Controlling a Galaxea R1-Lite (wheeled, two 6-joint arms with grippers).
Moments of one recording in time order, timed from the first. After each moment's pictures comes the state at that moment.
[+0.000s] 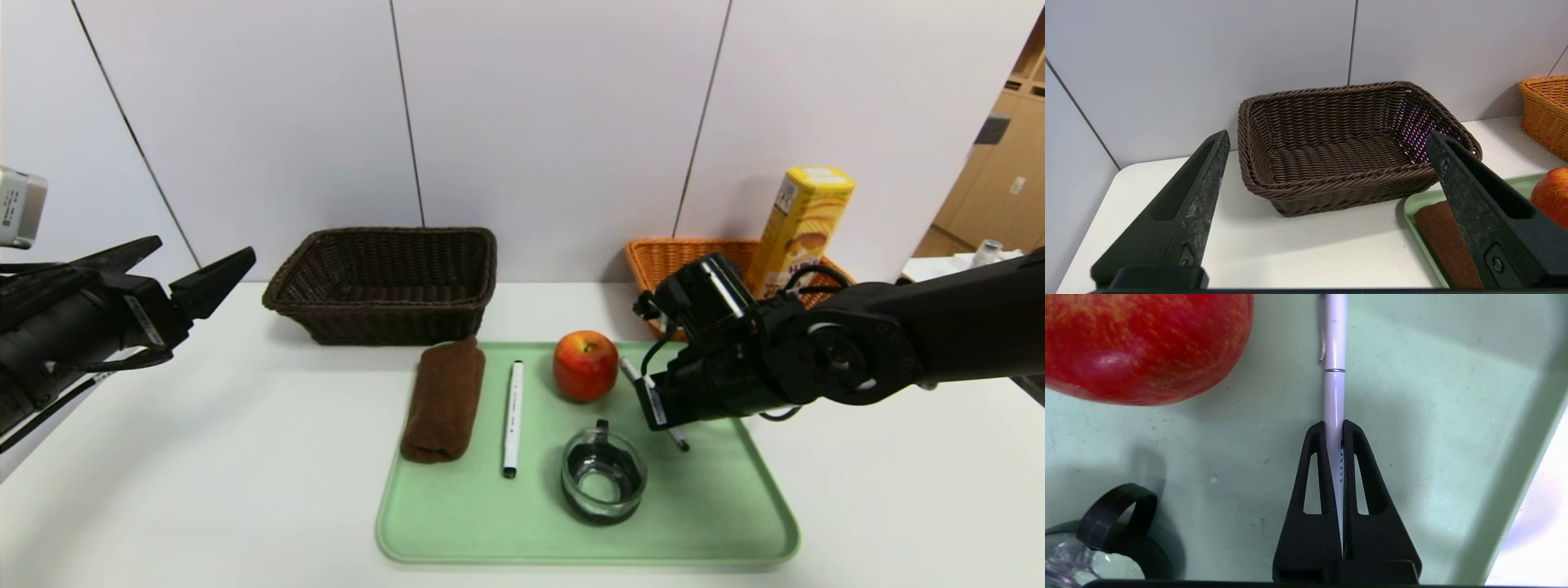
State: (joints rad) left arm 0.00 1.29 -0.47 -0.93 -0.21 -0.01; right arm 0.54 1.93 -1.17 0.17 -0.15 0.18
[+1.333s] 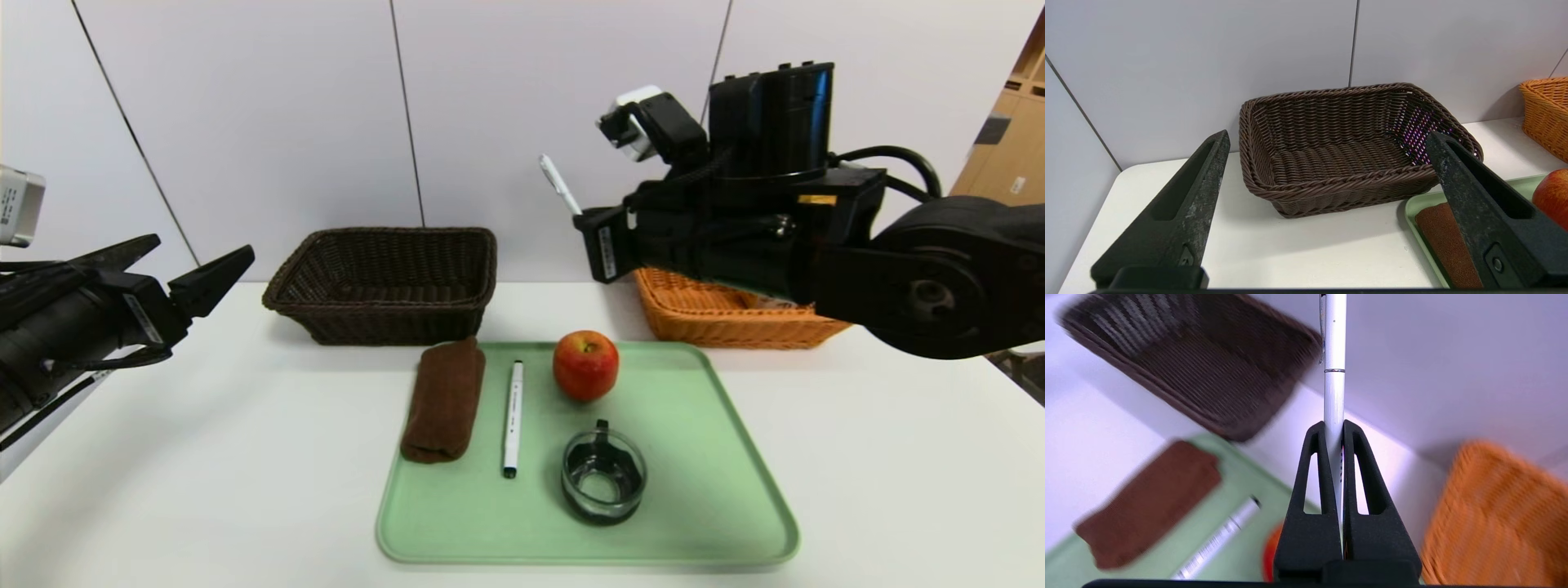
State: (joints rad) left arm 0.00 1.29 -0.47 -0.93 -0.21 -0.01; right arm 0.67 1.82 -1.37 -0.27 -0.12 -0.16
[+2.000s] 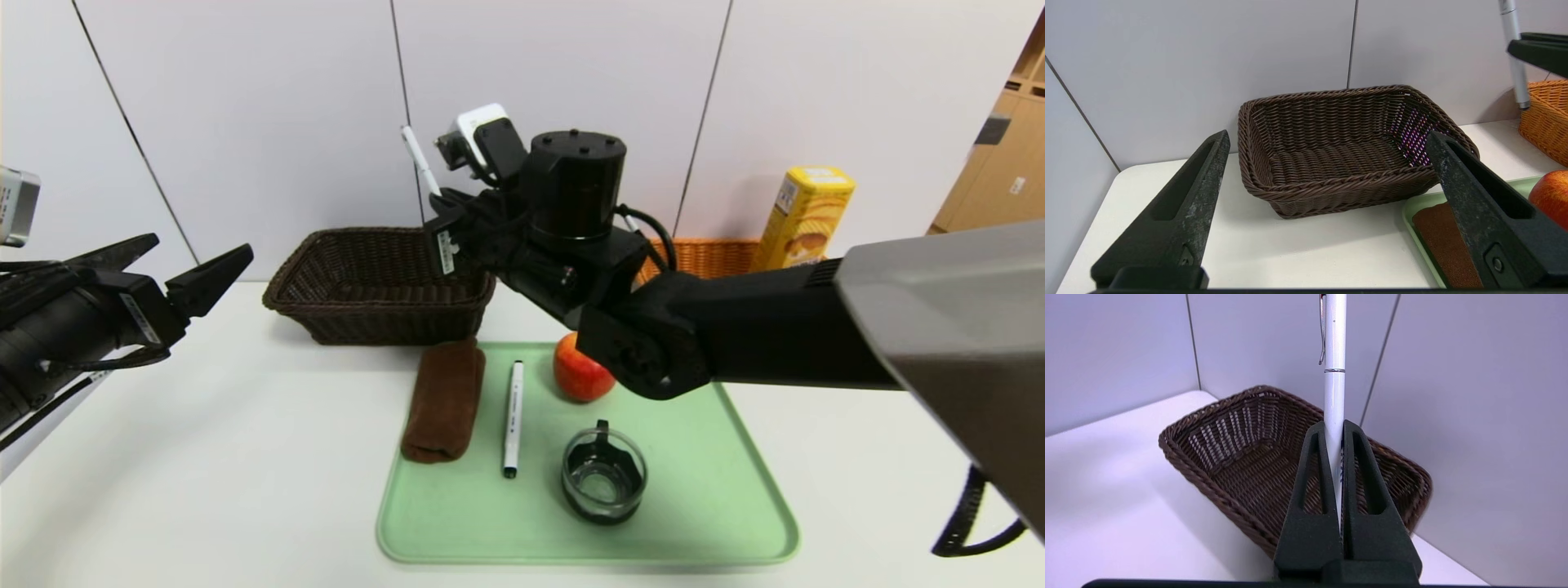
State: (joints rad) left arm 0.00 1.29 -0.47 -0.93 -0.21 -0.02; right arm 0.82 2.20 -1.67 -0.66 -0.13 -0.18
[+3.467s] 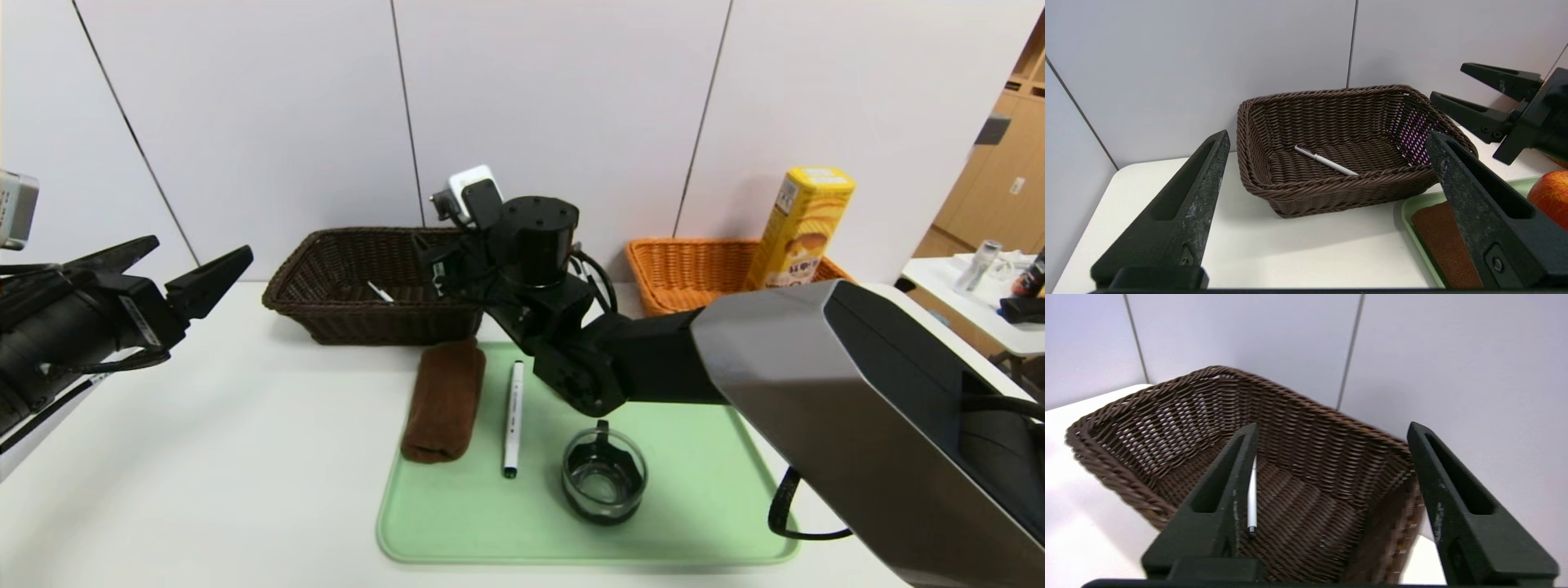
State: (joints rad) left arm 0.00 1.29 -0.46 -0.95 -0.21 -0.02; right arm 0.78 2.39 -1.79 -0.76 -0.22 -0.19
